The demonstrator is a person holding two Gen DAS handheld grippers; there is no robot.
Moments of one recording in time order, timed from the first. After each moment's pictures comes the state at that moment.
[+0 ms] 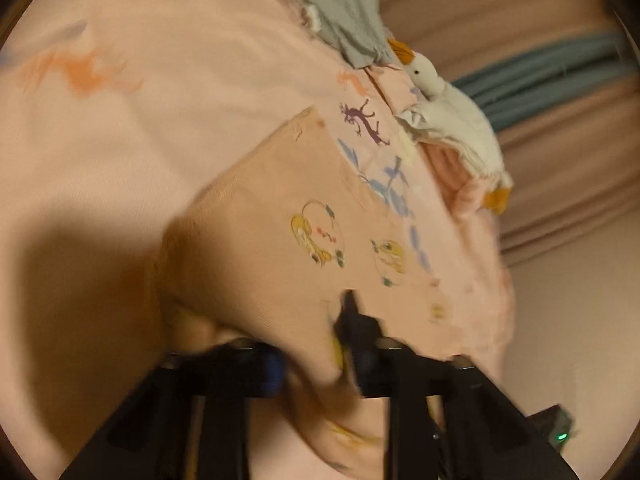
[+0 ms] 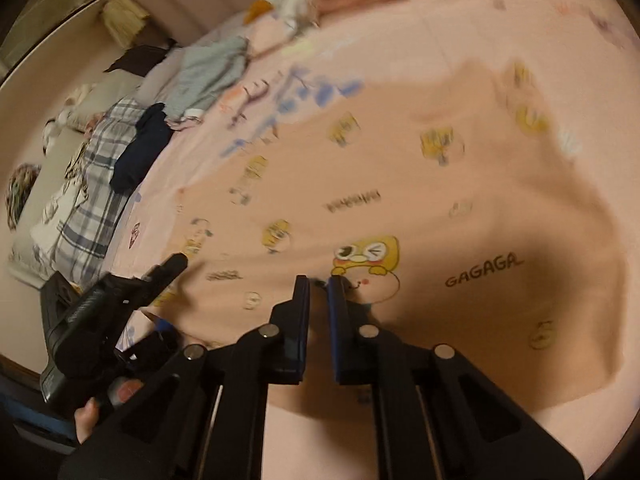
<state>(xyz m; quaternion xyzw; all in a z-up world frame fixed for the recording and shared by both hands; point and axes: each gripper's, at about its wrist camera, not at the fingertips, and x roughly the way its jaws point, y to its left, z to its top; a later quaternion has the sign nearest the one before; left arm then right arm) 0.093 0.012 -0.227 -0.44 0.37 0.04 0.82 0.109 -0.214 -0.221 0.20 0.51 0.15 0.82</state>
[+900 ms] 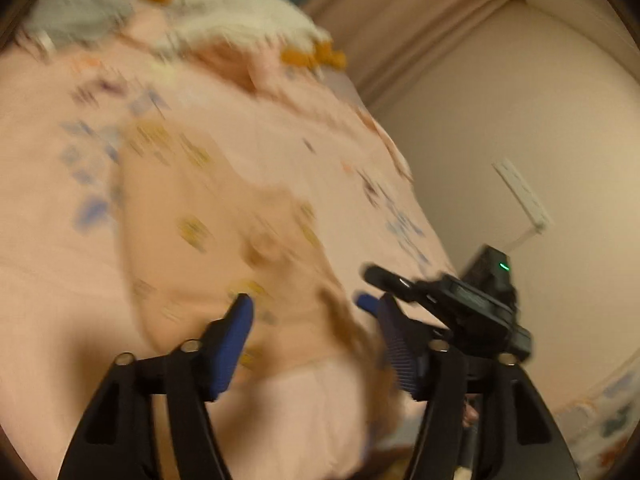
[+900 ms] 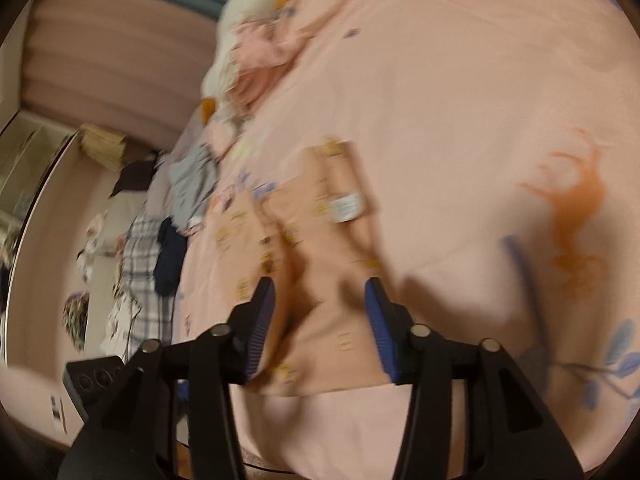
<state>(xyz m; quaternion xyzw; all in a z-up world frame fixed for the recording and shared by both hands) 0.081 -0.089 -0.135 -0.25 0.39 -0.25 0.85 0.066 -0.355 -0.174 0.38 0.45 0.11 0.80</state>
